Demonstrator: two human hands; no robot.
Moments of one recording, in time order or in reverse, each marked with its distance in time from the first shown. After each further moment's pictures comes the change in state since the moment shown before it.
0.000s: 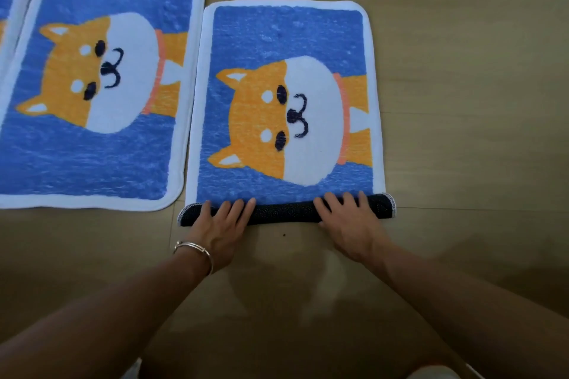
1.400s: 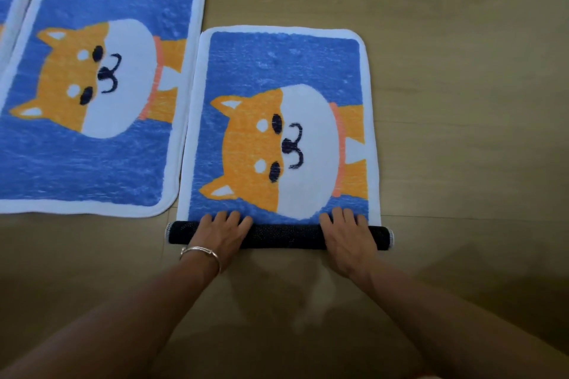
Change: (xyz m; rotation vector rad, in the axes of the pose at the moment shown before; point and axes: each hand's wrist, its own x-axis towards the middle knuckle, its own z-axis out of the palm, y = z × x) left_hand 0.014 0.009 0.002 -0.033 -0.030 -0.048; right_hand -0.005 -0.011 0.009 0.095 -0.020 0.157
